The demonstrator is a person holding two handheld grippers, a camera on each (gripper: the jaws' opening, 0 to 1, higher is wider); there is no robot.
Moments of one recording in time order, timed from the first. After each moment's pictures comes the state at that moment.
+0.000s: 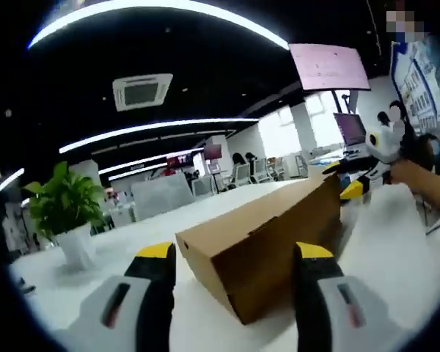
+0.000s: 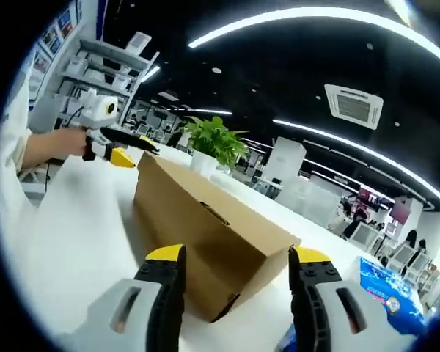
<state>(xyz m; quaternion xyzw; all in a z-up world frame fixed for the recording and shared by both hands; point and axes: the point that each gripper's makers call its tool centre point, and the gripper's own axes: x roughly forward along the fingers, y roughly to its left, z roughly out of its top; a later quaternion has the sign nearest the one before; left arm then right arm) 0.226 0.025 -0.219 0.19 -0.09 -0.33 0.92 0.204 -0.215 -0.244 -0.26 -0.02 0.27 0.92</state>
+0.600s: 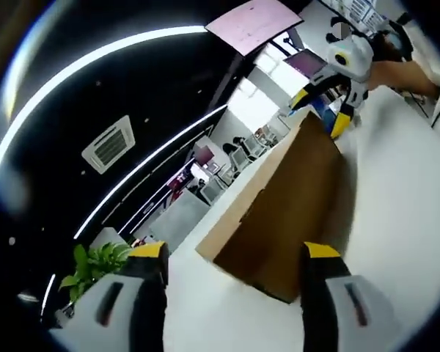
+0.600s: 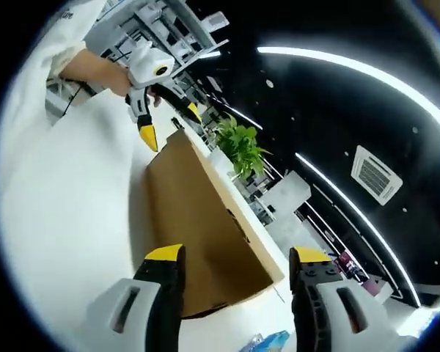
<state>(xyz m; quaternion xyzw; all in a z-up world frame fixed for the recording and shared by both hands) 0.226 0.023 -0.242 0.39 -0.07 -0.31 0.86 0.193 -0.198 -0.240 -0.42 -0.10 0.29 0.86</state>
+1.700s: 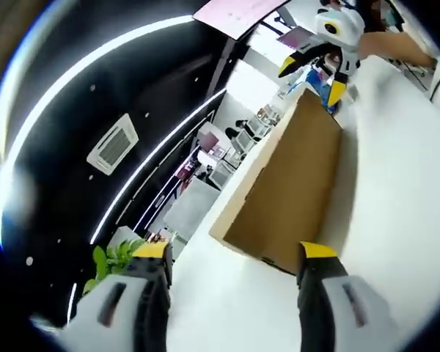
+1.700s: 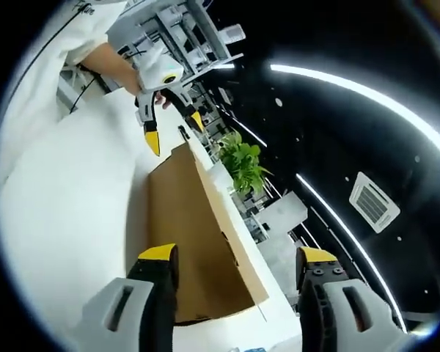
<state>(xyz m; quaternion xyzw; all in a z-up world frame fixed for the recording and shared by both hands) 0.225 0.046 -0.244 0.46 -0.06 -0.26 0.85 0.185 -0.188 -0.217 -0.47 -0.16 0.28 0.82</state>
